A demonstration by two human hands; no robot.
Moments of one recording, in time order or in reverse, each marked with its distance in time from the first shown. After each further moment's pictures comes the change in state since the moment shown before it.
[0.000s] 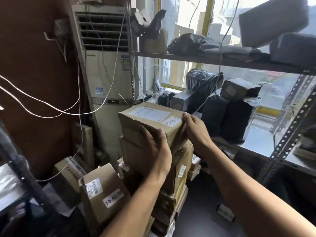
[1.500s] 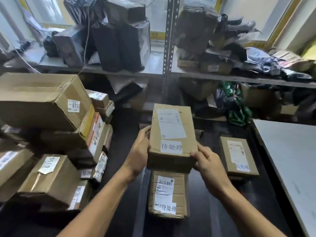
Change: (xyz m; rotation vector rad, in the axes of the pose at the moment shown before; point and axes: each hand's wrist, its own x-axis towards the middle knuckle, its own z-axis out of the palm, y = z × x) left_hand -0.267 -0.047 0.070 -0.263 -1.093 -0.203; right_hand -0.393 0.116 -0.246 0.021 0.295 0.482
